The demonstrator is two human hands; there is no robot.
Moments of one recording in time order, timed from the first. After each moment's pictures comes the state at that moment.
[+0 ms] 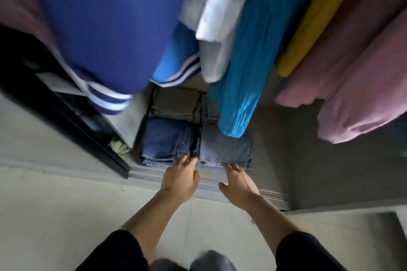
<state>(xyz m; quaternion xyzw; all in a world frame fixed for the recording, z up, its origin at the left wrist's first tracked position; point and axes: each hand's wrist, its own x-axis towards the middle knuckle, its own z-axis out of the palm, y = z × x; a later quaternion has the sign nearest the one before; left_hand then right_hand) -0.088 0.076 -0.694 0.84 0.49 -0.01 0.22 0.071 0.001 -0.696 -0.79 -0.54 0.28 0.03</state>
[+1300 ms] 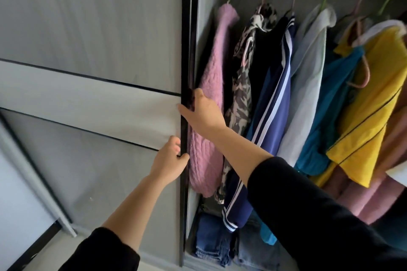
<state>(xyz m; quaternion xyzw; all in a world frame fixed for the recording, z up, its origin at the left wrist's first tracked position) -0.344 0.185 -0.150 0.71 0.56 0.33 0.27 -0.226 0.178 -0.025 -0.65 -0.67 0.03 0.35</state>
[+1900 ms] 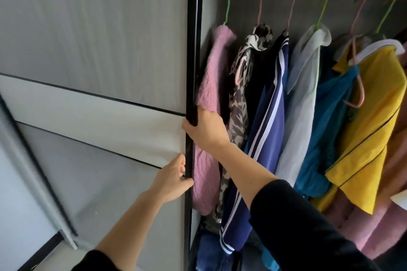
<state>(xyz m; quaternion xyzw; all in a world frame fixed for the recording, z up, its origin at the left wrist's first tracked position) -0.324 0.170 -0.134 0.76 0.53 0.25 0.26 -0.198 0.174 -0.011 -0.63 -0.69 0.03 0.35</state>
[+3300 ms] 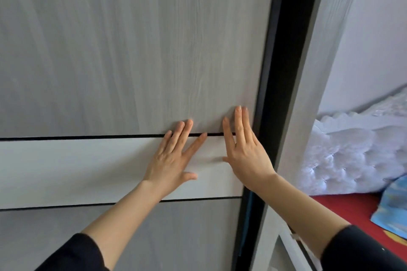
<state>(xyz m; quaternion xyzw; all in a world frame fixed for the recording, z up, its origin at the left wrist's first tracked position) 0.080 -0.008 -0.068 0.90 0.25 0.28 -0.24 0.244 -0.139 -0.031 -0.73 -0.55 -0.41 0.03</state>
